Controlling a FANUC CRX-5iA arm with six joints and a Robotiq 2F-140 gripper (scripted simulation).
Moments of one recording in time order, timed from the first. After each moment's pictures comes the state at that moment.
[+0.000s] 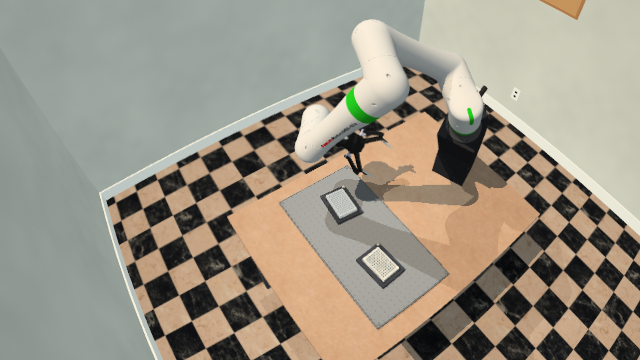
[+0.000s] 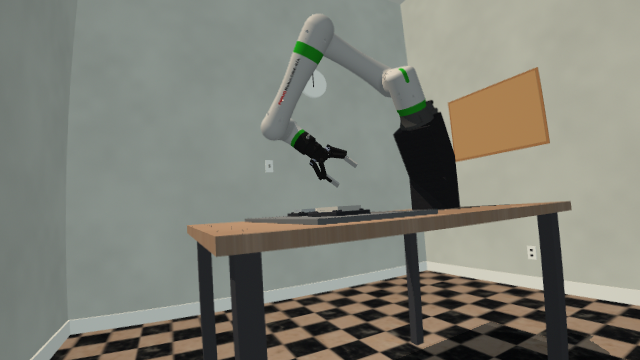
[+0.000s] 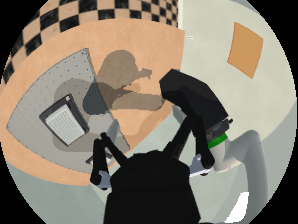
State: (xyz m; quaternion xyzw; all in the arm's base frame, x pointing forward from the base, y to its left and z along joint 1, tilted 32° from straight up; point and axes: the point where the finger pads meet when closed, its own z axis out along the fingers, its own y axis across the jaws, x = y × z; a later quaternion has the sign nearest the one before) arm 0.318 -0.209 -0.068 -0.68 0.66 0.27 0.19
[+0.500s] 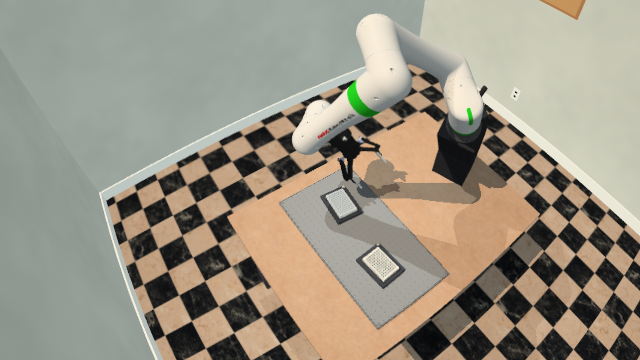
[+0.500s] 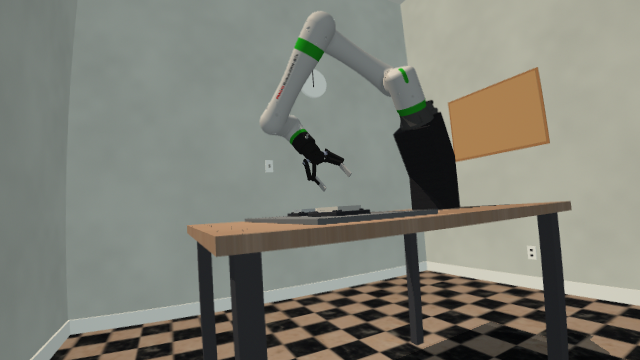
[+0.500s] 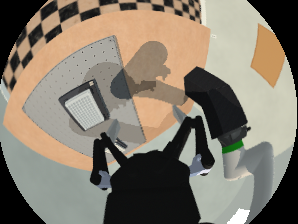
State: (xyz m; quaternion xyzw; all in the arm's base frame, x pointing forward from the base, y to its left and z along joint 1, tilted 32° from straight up) arm 0.381 -0.206 -0.063 -0.66 0.68 0.19 0.28
